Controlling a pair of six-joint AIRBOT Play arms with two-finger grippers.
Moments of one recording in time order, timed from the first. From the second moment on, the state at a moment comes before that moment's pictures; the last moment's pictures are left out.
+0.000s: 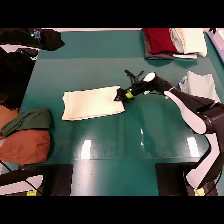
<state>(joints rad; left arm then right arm) -0.18 -1.32 1.78 1.20 -1.13 -1.45 0.36 -1.90 1.50 -0.63 1.02 1.27</state>
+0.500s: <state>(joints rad) -0.38 -1.32 1.78 1.22 -1.09 -1.43 0.07 -1.68 1.63 -0.89 1.07 1.29</state>
